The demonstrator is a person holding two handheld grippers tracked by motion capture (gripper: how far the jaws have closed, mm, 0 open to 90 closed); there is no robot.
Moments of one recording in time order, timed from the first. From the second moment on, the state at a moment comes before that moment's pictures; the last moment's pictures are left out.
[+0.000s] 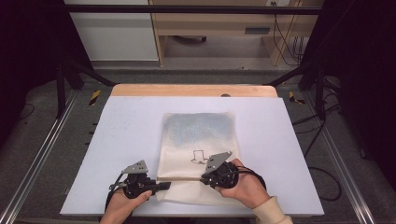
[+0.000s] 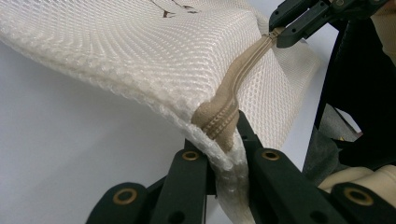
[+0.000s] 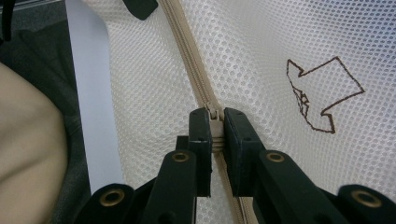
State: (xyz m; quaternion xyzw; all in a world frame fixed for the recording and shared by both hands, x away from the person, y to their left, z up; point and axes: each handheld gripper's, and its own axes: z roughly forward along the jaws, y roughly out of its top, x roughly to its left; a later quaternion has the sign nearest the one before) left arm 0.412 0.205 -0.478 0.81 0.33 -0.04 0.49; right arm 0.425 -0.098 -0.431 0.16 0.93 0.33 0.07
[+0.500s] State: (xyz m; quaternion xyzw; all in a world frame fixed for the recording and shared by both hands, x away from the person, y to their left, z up) left arm 0.412 0.204 -0.478 0.81 0.33 -0.04 0.49; right arm 0.424 -0.102 -0.432 0.16 0.93 0.33 0.07
